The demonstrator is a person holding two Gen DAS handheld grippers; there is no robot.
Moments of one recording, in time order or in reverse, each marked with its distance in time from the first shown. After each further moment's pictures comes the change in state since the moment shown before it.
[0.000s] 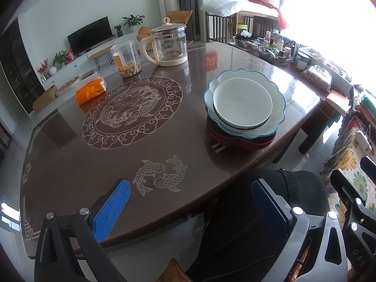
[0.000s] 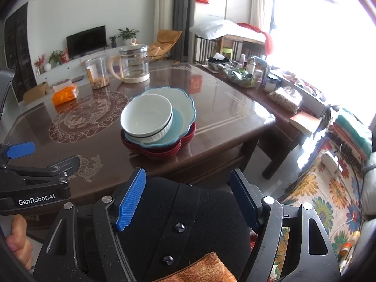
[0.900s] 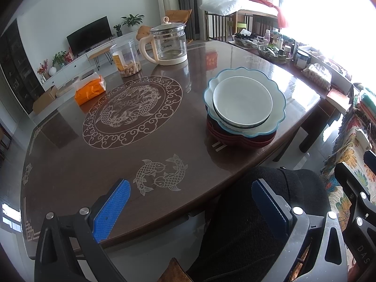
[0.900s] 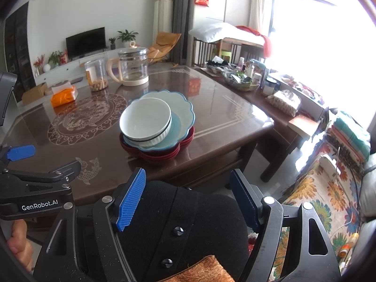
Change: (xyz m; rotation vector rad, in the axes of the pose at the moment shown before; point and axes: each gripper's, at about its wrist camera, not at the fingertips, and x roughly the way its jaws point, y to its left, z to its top) left arm 0.002 0.002 -0.001 0.006 0.004 -0.001; right arm -0.002 0.001 0.004 -0.002 -0.022 -0.017
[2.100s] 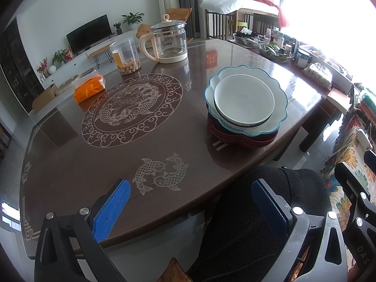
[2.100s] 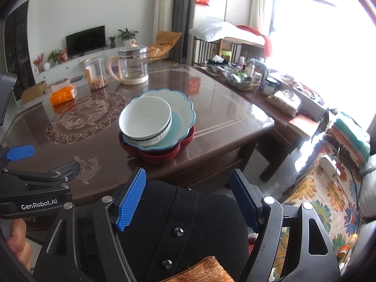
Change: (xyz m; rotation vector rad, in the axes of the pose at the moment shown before) left arm 0.000 0.001 -0.001 -0.003 0.006 -0.002; right arm 0.003 -0.001 0.000 -0.006 0.005 -0.001
